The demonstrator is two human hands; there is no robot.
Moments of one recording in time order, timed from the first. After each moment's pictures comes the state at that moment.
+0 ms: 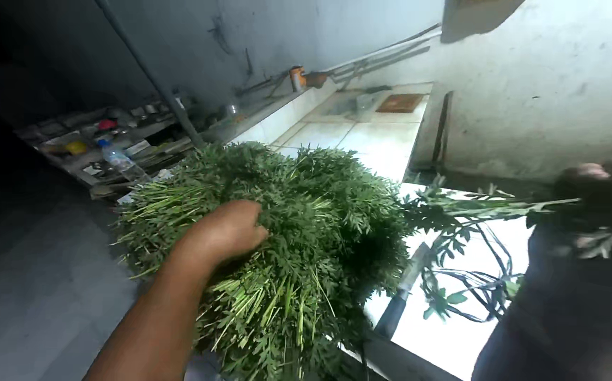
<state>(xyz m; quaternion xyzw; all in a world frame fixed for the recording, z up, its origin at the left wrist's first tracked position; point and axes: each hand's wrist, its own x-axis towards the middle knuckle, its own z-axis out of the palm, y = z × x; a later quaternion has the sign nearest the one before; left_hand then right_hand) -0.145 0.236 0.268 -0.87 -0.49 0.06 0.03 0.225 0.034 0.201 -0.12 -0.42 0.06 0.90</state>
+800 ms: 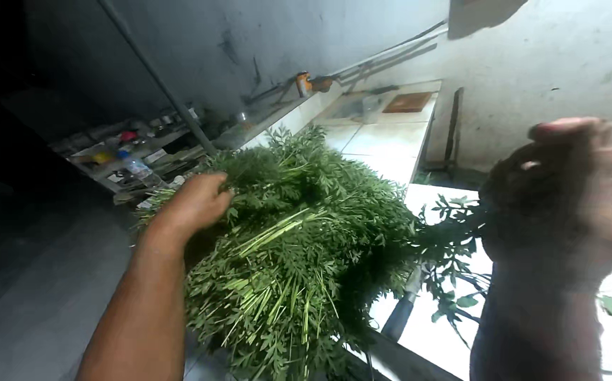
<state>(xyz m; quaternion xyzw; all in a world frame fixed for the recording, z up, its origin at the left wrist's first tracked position) -0.181 0.268 0.313 -0.86 -0.49 -0.12 0.04 0.175 0.057 0.234 -0.29 -0.45 0.04 0.84</state>
